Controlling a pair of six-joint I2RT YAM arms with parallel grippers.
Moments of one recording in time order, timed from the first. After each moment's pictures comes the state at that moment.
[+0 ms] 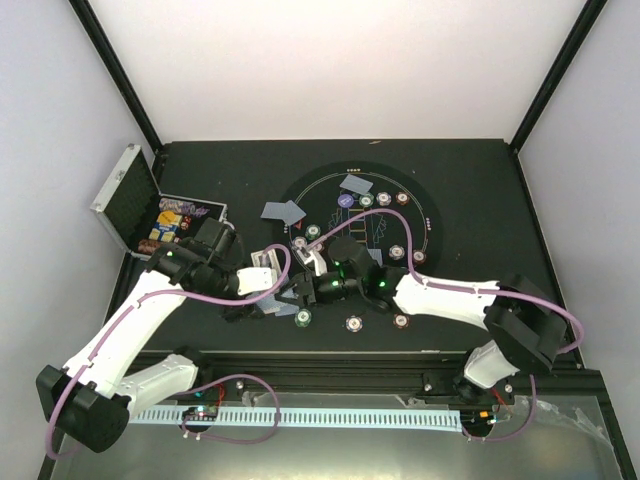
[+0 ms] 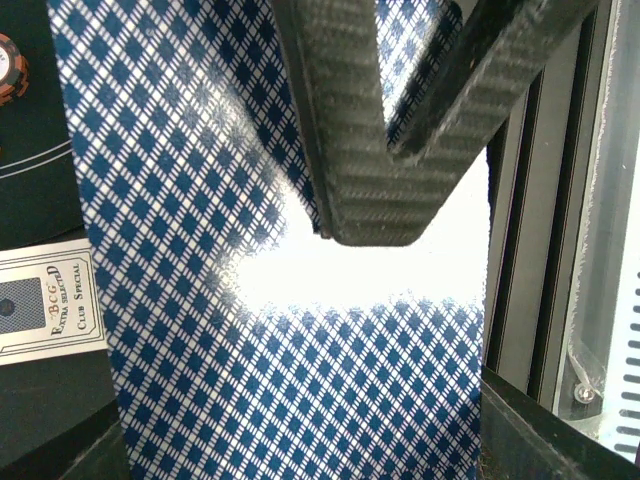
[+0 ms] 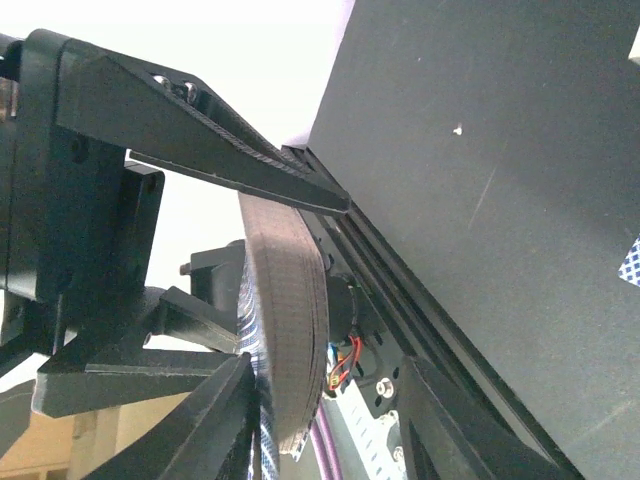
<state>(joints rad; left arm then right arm) -0.41 1.01 0.95 -1.20 0.45 0.86 1.00 1.53 0.84 0.24 -0.59 0.99</state>
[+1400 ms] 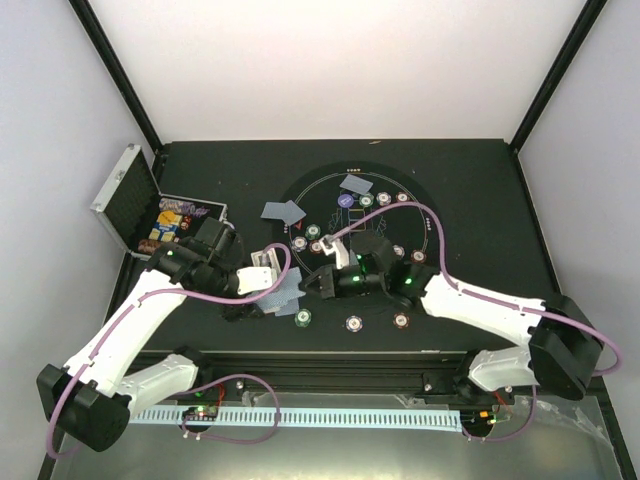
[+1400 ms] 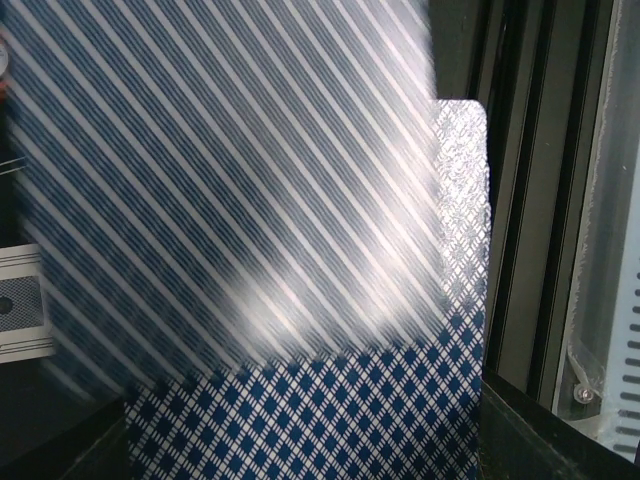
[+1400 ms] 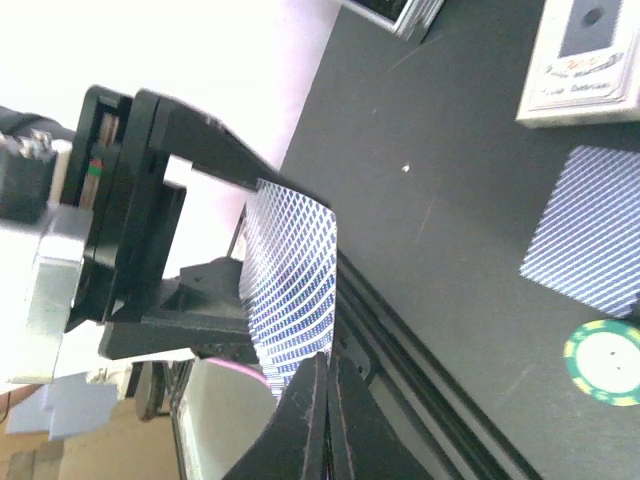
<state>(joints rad) -0.41 1.02 0.95 -1.20 0.45 0.86 0.95 1.34 0.83 0.02 -0.50 0.89</state>
